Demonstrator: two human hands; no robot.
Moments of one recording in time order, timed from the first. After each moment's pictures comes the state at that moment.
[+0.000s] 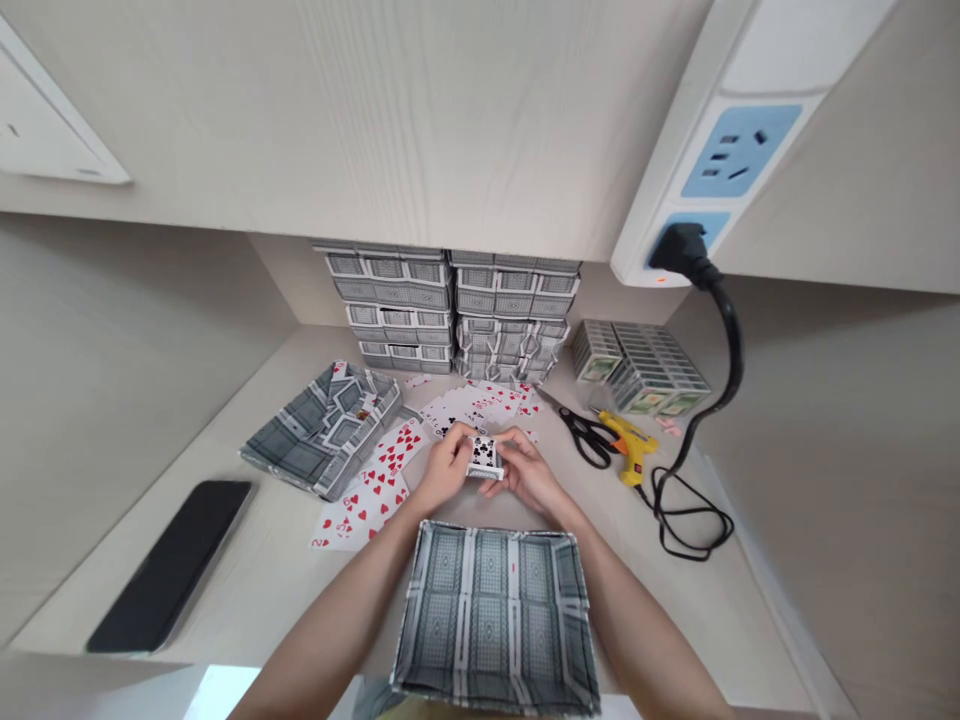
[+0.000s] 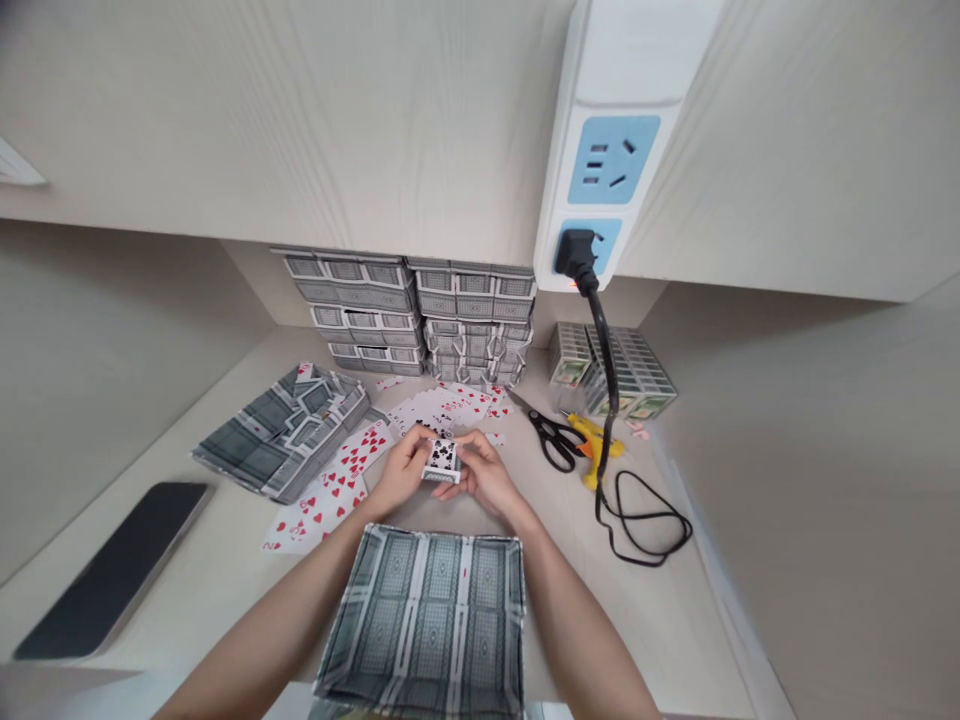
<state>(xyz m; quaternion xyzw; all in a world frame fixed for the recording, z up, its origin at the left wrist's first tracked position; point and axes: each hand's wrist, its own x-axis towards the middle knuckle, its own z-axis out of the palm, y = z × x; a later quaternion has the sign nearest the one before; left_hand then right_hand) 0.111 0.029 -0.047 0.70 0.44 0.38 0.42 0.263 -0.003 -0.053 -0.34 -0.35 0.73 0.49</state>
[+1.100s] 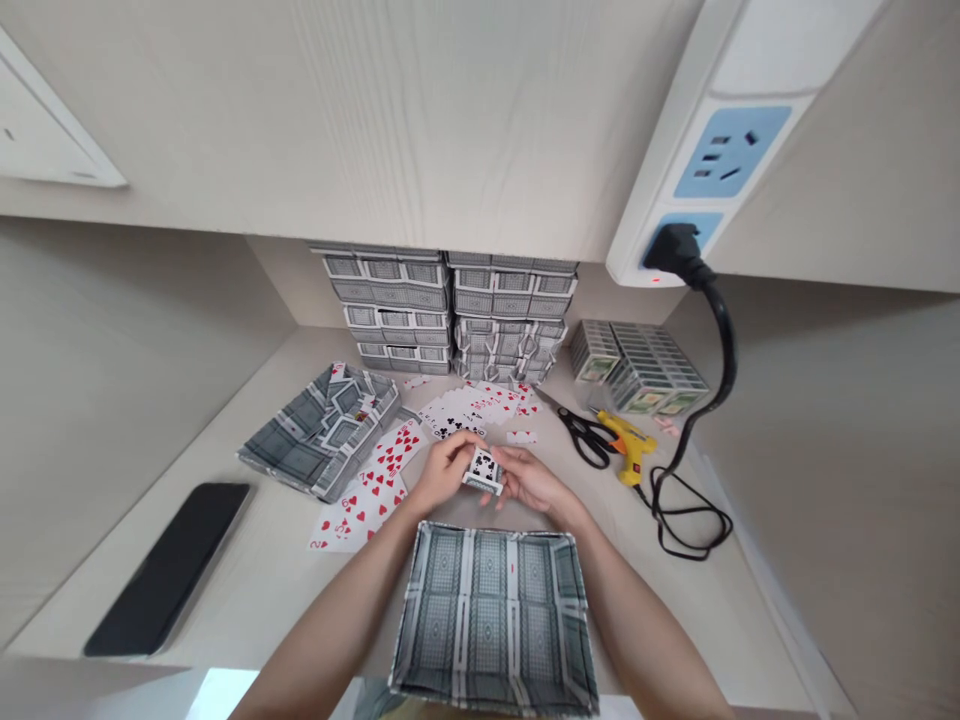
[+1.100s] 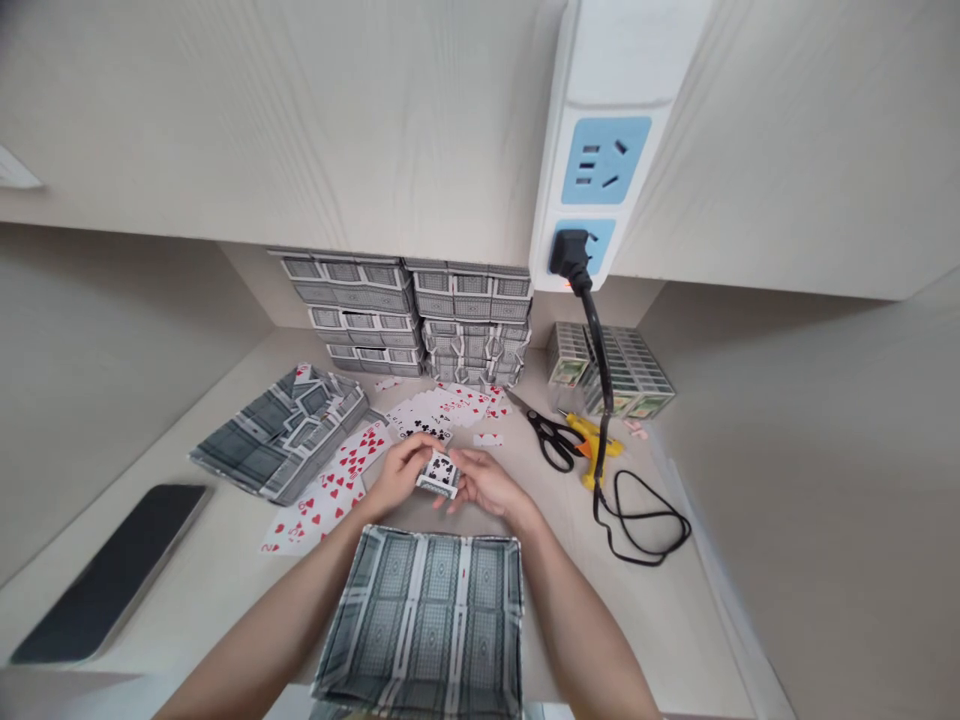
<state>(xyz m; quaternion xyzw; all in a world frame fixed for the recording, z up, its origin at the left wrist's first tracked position) 0.107 0.029 -0.042 0.69 0.36 0.41 0.47 0.271 -0.002 -0.053 -0.29 -0.35 0.80 0.39</state>
